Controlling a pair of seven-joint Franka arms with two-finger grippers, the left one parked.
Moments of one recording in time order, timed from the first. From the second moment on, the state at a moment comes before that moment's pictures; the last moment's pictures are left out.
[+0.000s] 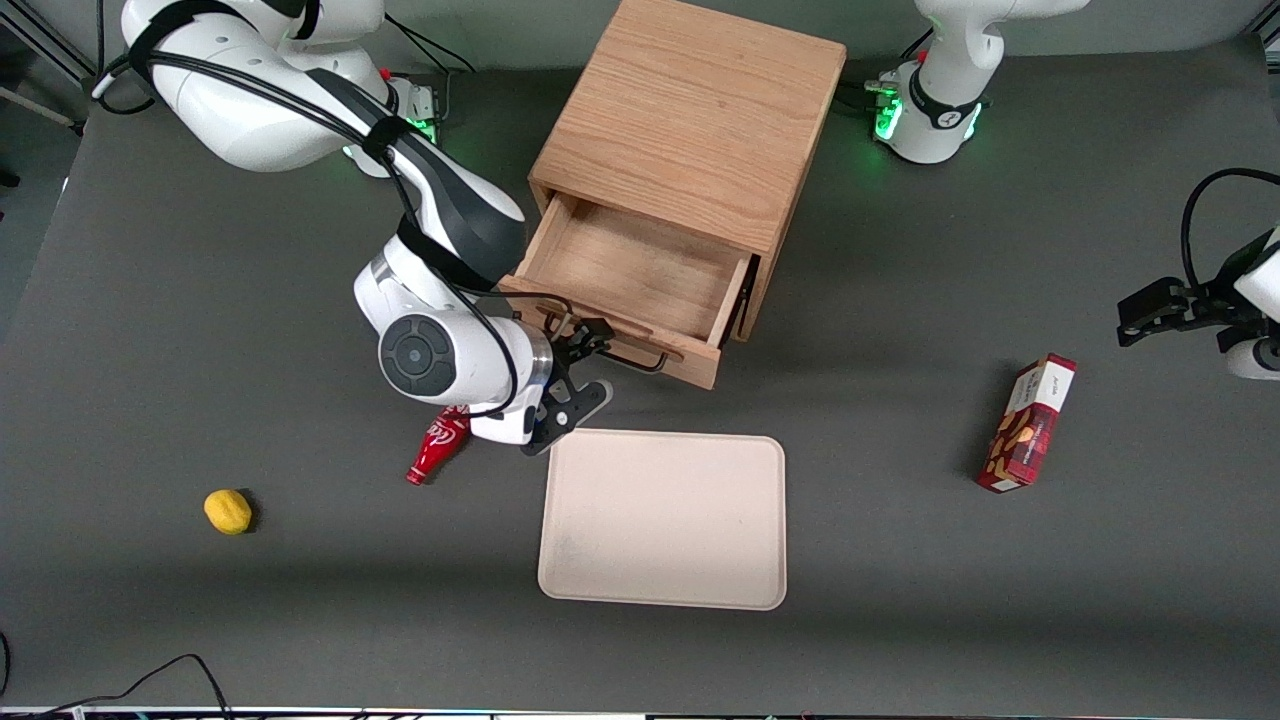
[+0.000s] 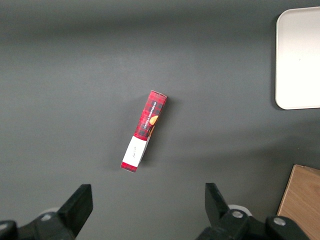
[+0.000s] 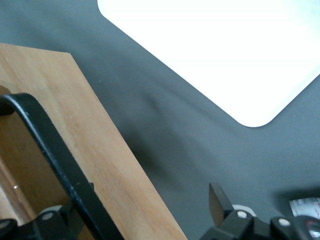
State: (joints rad) arm 0.07 0.73 0.65 -1.29 -0.04 1.81 0.06
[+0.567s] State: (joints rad) arm 0.07 0.78 0.63 -1.22 -0.04 1.79 0.02
